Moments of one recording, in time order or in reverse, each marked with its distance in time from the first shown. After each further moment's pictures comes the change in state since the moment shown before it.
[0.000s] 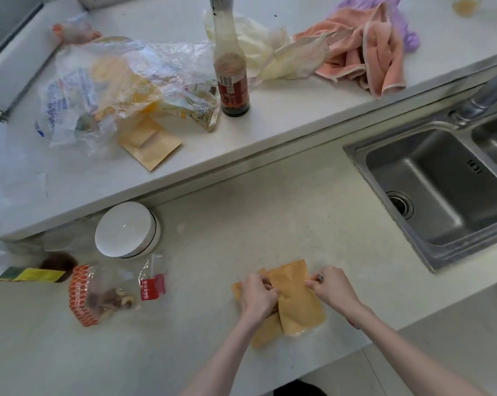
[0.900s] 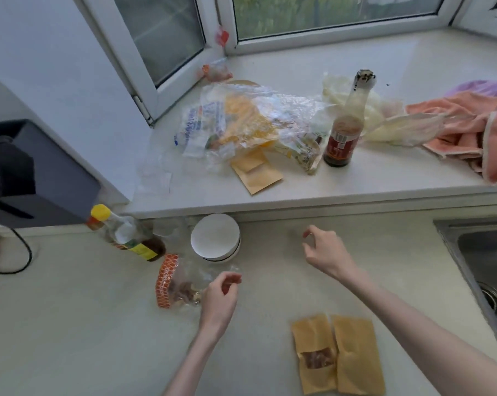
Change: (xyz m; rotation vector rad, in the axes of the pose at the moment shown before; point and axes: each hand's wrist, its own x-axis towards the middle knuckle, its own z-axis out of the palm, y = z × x) left_hand -0.021 -0.097 -0.169 -0.518 0.481 0.029; right_hand 0.032 -0.230 -0.031 -0.225 0.116 -0.614
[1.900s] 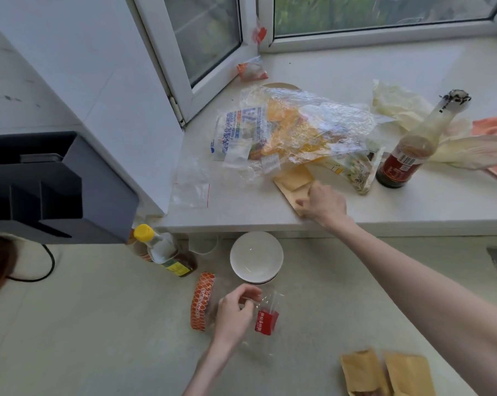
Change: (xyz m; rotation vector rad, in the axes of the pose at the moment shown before) left_hand 0.048 -0.002 -0.078 0.096 -0.117 0.016; right_hand 0.156 -0.134 0.005 -0.335 0.092 0.058
